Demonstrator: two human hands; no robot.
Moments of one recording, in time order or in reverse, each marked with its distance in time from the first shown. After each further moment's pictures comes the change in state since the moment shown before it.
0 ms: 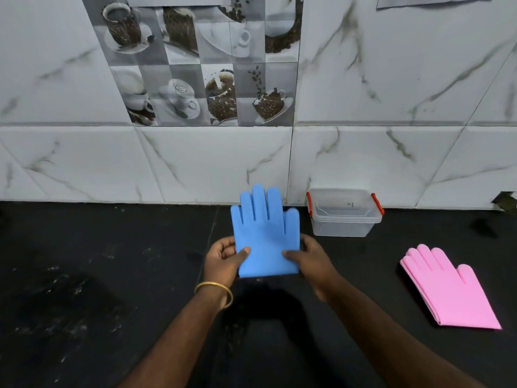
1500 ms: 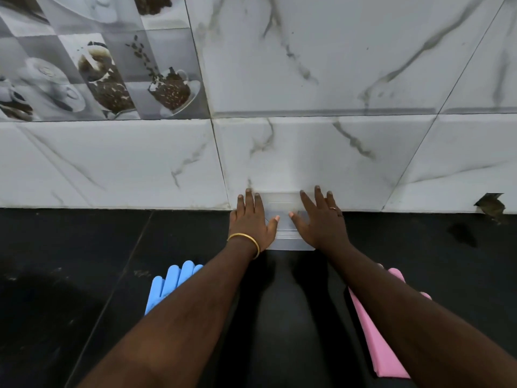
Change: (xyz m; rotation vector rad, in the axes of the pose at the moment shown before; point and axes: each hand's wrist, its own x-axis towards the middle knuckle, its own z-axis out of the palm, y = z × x) left_hand 0.119 -0.040 0.266 1.565 -0.165 0.434; right_hand 0.188 -0.006 -0.220 -1.267 0.227 -0.361
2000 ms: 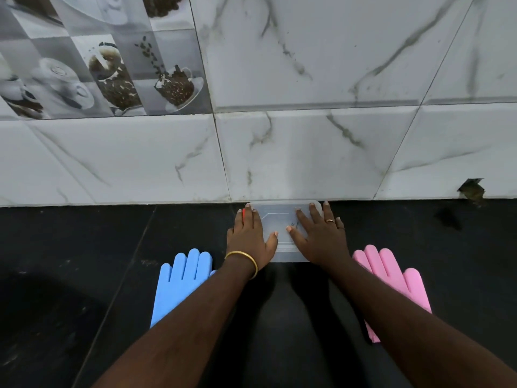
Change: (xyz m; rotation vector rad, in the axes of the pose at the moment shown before) left_hand -0.070 -0.009 0.008 0.013 -0.016 0.033; right_hand -0.074 -0.013 -0.004 -0.075 -0.085 0.018
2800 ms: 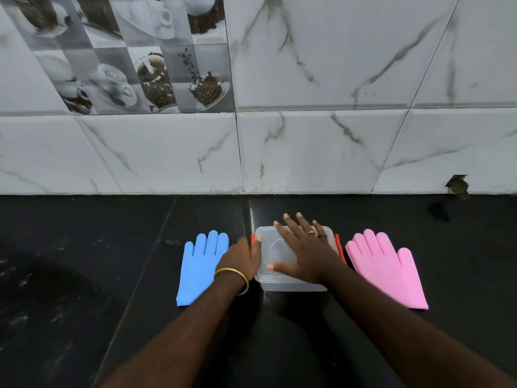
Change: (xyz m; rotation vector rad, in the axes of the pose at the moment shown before) left_hand -0.113 -0.033 -0.024 -0.426 -0.047 -0.270; right_hand -0.097 -0.051 -0.017 -0.020 -0.113 -0.368
